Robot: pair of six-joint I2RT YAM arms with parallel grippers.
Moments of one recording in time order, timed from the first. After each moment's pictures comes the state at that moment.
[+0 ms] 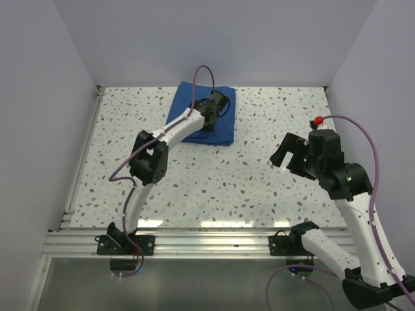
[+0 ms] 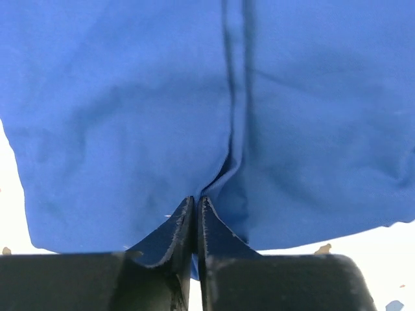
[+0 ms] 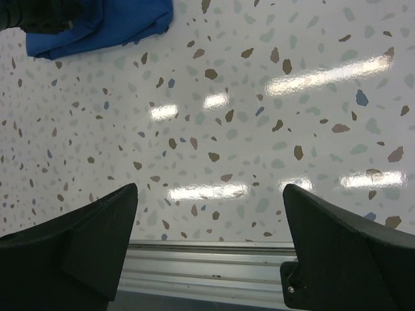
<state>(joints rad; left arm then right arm) -0.63 2.32 2.07 -0.79 -0.43 -0.20 0.29 0.85 1.19 -1.07 0.06 0.61</state>
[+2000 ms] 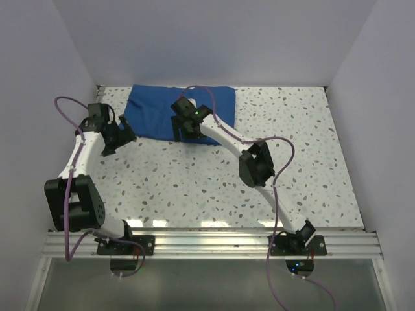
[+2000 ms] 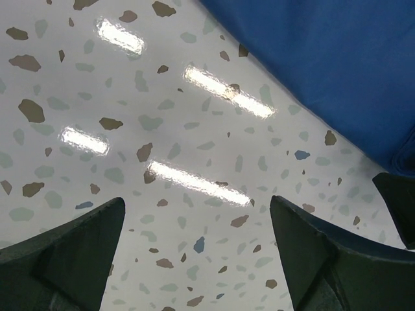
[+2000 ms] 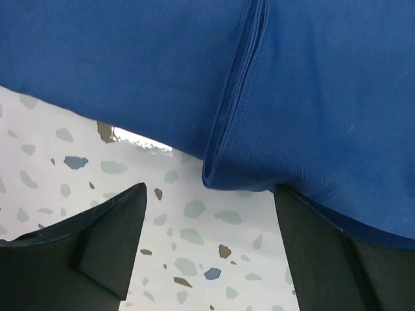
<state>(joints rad) 0.16 1.48 1.14 -0.66 0.03 -0.41 0.77 2.57 2.49 -0.95 0.21 0.51</state>
